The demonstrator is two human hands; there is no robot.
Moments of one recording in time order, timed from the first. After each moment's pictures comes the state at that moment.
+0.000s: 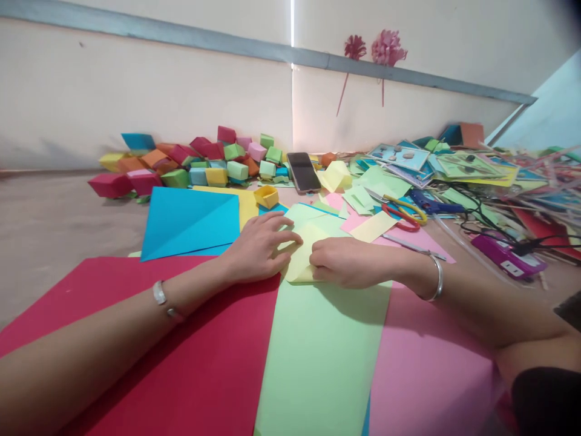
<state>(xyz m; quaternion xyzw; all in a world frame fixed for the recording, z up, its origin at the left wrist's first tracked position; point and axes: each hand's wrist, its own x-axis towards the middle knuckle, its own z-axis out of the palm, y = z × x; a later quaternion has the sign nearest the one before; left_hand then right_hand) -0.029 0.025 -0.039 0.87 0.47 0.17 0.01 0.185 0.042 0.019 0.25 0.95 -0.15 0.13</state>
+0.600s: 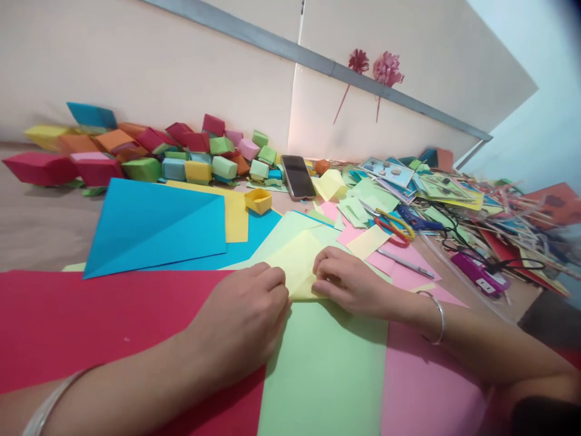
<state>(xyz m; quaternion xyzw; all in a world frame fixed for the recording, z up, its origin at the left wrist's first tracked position) -0.010 -0.034 -0.033 0.87 0.42 0.24 -0.06 0.202 0.033 -0.015 0.33 0.91 -0.24 -0.13</state>
